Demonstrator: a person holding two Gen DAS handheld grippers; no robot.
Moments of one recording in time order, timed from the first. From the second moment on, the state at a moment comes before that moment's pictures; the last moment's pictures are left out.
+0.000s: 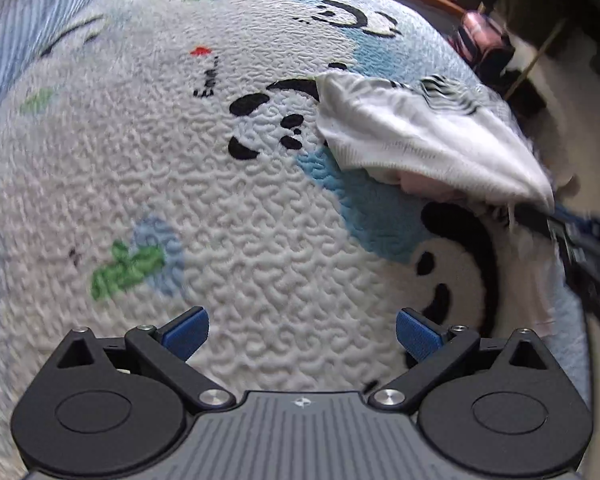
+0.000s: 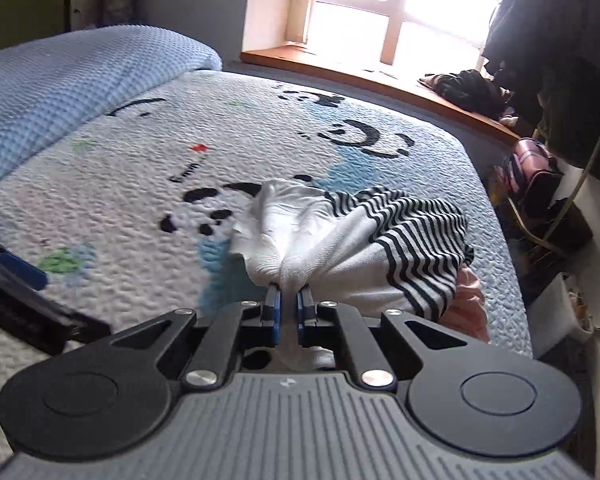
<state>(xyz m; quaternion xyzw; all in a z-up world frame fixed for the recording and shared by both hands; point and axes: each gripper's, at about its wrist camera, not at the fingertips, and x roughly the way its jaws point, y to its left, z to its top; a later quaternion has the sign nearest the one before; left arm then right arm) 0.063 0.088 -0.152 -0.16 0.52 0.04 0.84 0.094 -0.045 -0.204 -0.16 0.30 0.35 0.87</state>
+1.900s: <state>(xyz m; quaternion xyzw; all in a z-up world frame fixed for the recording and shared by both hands) -0.216 0.159 0.252 0.24 0.34 -0.17 0.89 -0.087 -0.032 0.118 -0.12 0.46 0.48 0.73</state>
